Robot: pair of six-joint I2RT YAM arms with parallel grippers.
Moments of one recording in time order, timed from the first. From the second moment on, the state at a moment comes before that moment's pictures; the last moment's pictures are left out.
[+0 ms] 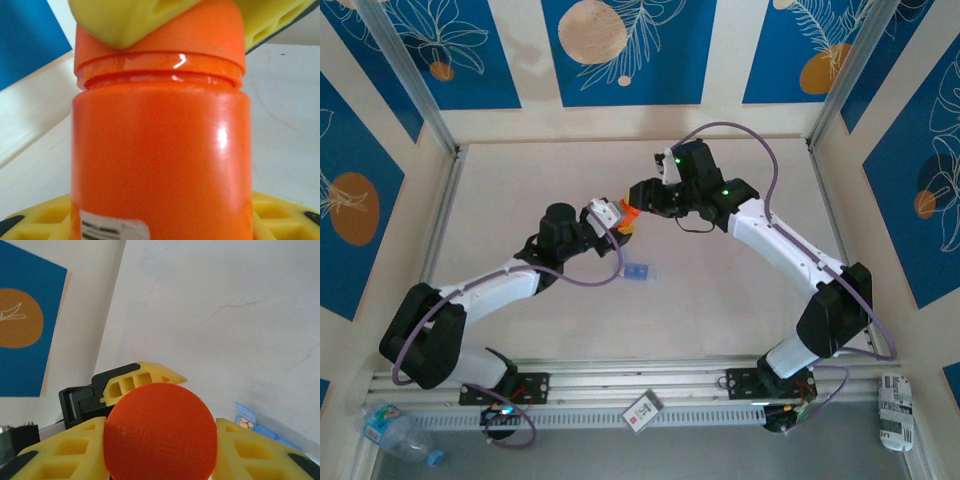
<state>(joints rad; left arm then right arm) -0.59 1.39 0.74 0.41 0.30 0.31 0.59 1.54 1.43 -0.55 -0.40 0.69</state>
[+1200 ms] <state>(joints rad) -0.43 1.48 0.90 0.50 1.02 -0.06 0.52 1.56 1.72 -0.84 -0.65 0.01</state>
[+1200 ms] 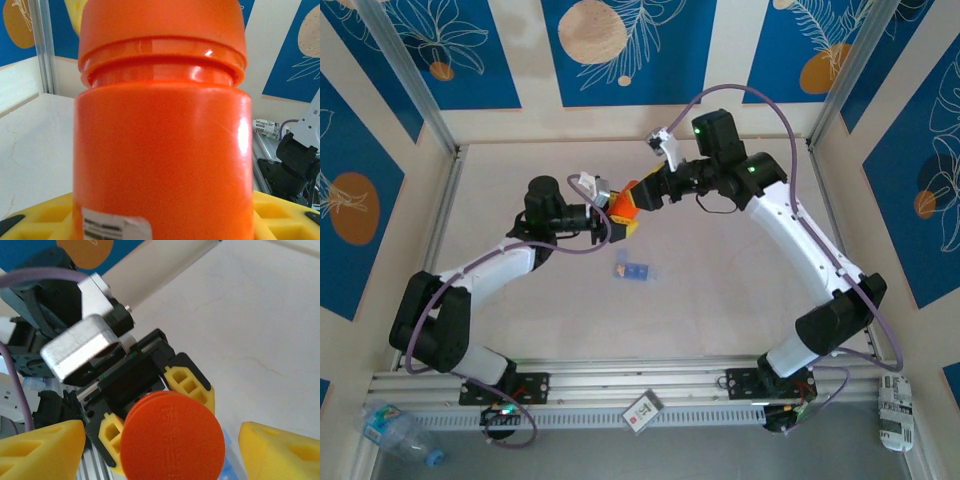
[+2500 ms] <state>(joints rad) -0.54 1.40 0.77 0.30 0.42 0.25 0.61 1.56 1.42 -0.52 -0.34 0.66</state>
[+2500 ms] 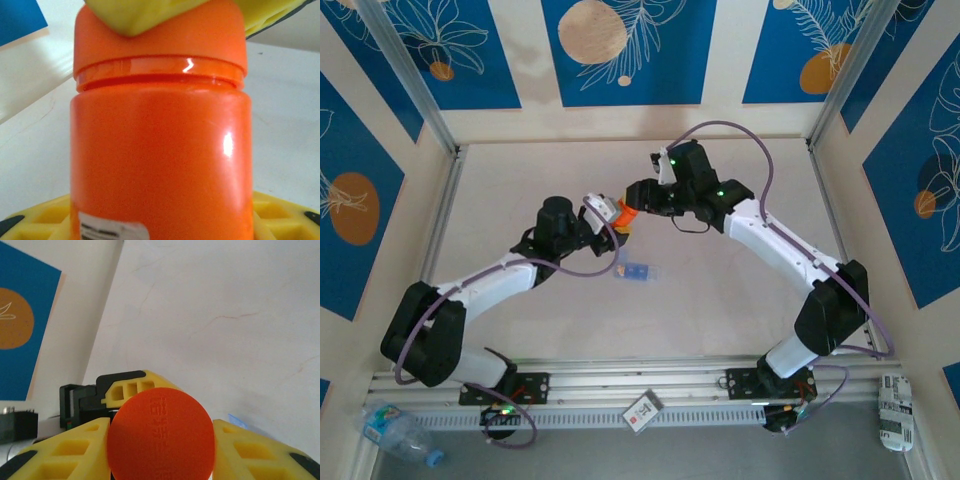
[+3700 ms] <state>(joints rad) -0.45 1.46 0.87 0.50 0.89 0.02 0.46 1.53 1.67 -0.78 -0.67 0.08</state>
